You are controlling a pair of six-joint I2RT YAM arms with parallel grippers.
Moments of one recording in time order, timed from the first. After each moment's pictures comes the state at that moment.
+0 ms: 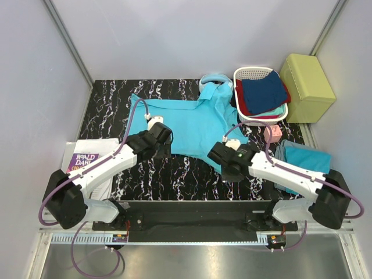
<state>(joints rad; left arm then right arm) -0.71 1.31 0.98 -0.69 -0.41 -0.61 0.94 1.32 0.98 -1.01 0.29 0.88</state>
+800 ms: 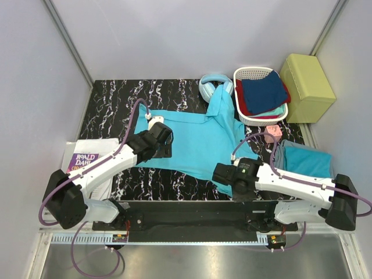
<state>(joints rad) -0.71 1.31 0.98 -0.68 -0.39 -0.61 1.14 1.19 0.89 -1.34 0.22 1.12</state>
